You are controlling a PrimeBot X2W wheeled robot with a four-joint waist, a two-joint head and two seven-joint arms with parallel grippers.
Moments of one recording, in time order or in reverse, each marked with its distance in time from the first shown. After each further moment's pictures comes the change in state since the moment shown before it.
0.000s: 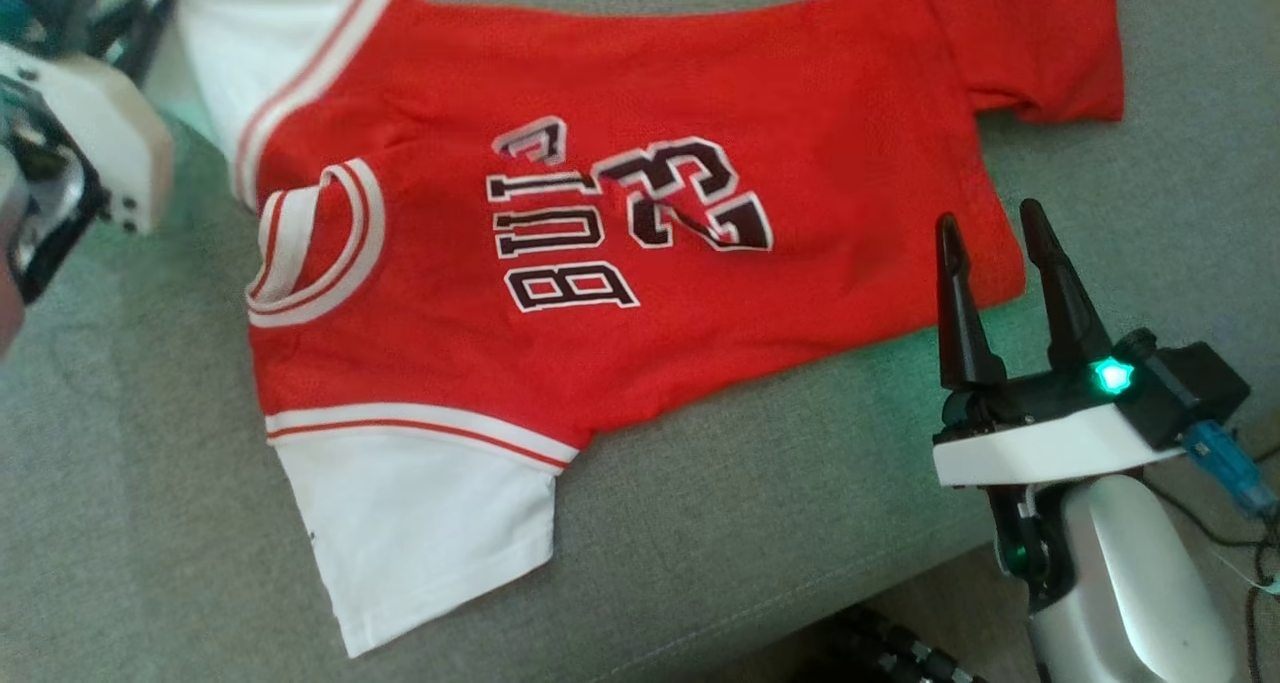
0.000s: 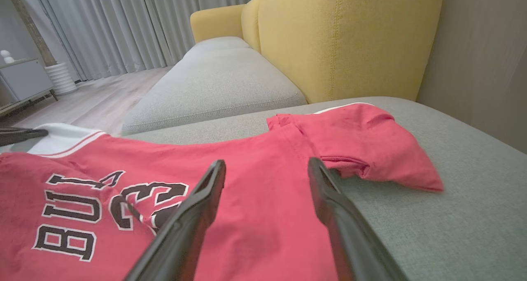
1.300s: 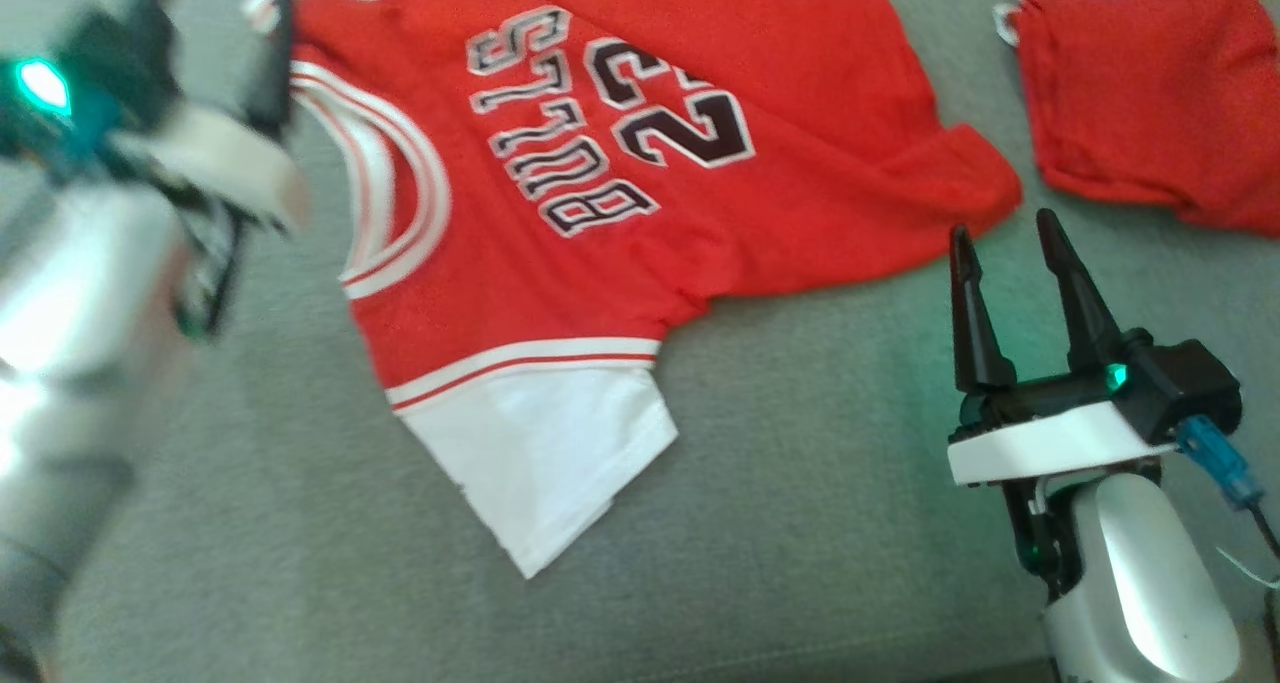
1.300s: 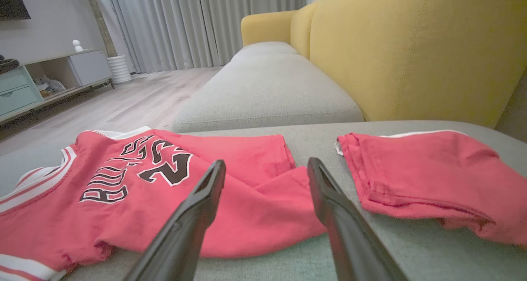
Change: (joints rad) left arm 0.197 -0.168 0.334 -0.094 0.138 0.194 -0.303; right arm -0.015 -0.001 -0.053 0.066 -0.110 0.000 0.002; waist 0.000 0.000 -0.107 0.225
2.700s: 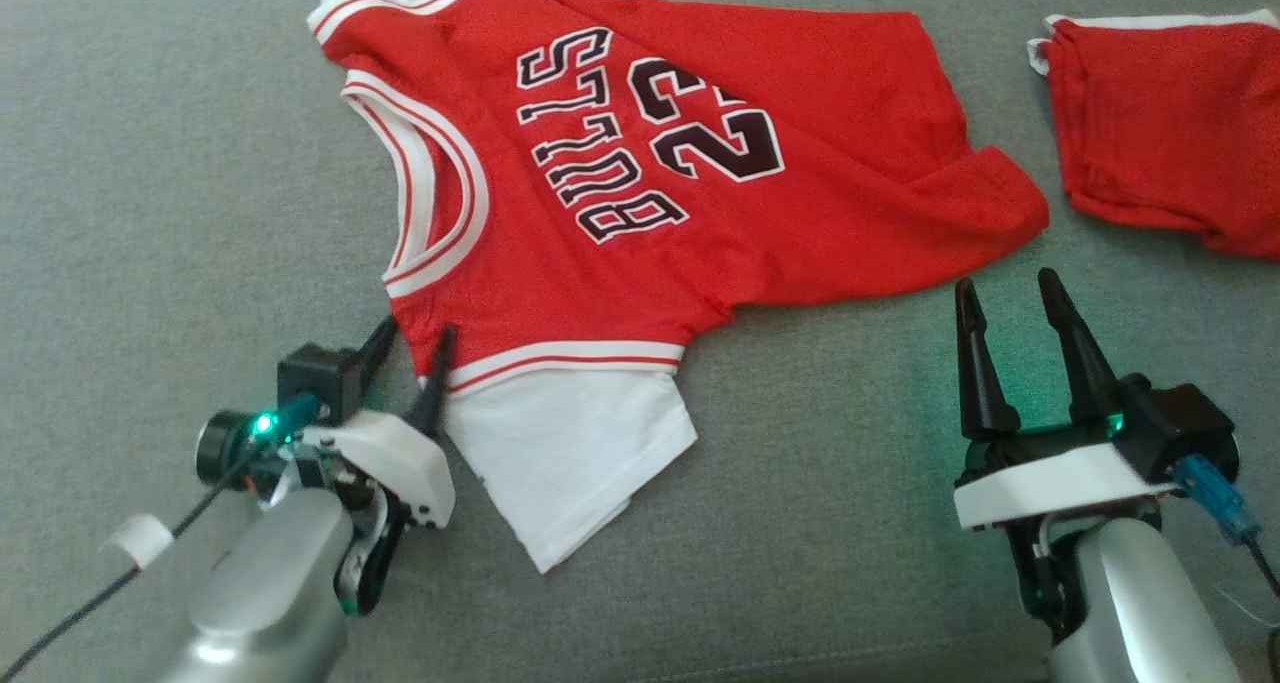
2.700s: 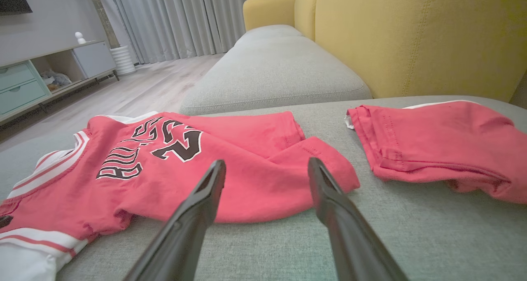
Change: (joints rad) left arm 0.547 -0.200 0.246 -0.069 0.124 -0.047 0.173; right arm 0.072 0.000 -0.015 0.021 0.017 0.000 0.011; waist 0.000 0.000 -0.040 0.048
